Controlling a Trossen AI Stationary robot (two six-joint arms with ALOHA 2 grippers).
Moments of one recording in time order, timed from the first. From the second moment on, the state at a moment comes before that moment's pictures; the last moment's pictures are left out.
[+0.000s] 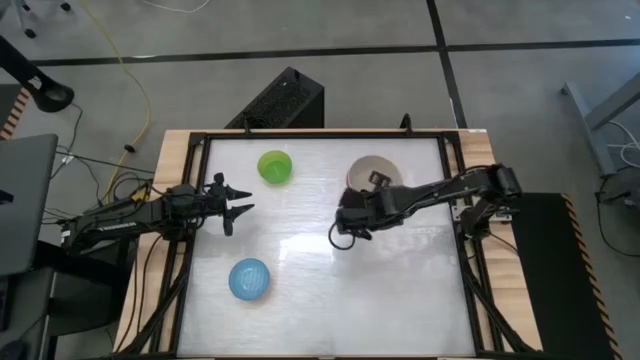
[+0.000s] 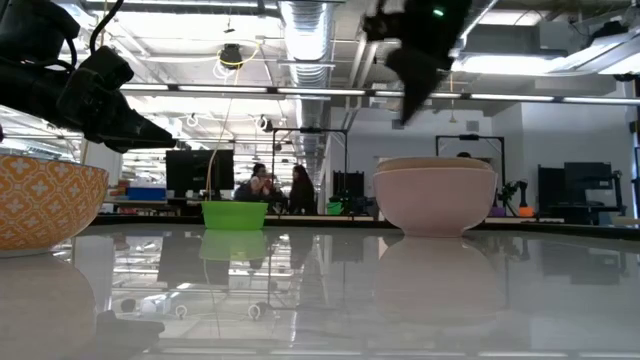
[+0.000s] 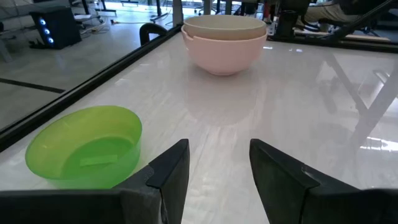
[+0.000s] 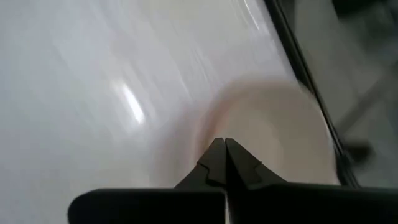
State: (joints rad) left arm 0.24 0.14 0.05 -0.07 -0.07 -0.04; right arm 0.15 1.68 1.43 -1.05 0.68 0.45
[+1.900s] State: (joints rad) left arm 0.24 0.14 0.05 -0.07 -0.07 -0.04; right arm 0.26 2.32 1.91 -0.16 -0.16 -0.46
